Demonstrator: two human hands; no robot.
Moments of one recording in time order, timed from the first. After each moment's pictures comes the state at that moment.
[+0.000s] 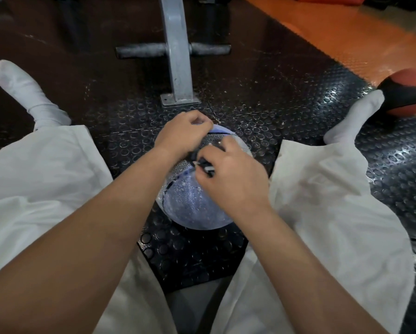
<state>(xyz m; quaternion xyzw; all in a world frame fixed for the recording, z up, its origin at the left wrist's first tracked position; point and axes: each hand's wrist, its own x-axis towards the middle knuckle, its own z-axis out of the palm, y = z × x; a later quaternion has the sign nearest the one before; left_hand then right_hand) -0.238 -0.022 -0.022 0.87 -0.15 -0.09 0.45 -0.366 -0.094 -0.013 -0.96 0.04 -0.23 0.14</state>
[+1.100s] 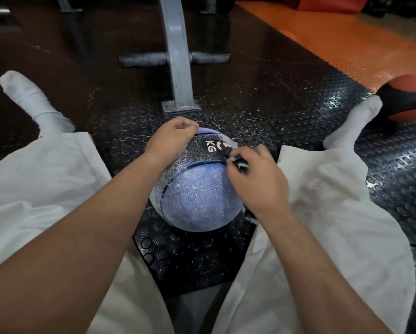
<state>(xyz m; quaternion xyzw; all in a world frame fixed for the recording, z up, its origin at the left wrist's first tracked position) -0.228 -0.007 -0.030 0.85 -0.10 -0.10 0.51 -0.369 -0.135 -0.025 -0.93 0.17 -0.19 0.26</state>
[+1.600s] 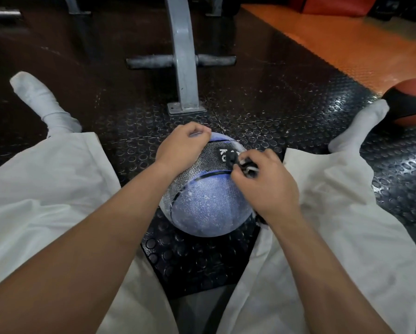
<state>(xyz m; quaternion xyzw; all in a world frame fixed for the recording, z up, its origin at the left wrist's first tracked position) -0.245 -0.008 -0.031 0.87 -0.14 -0.08 0.48 -0.375 -0.134 -0.018 -0.93 0.18 -0.17 0.27</state>
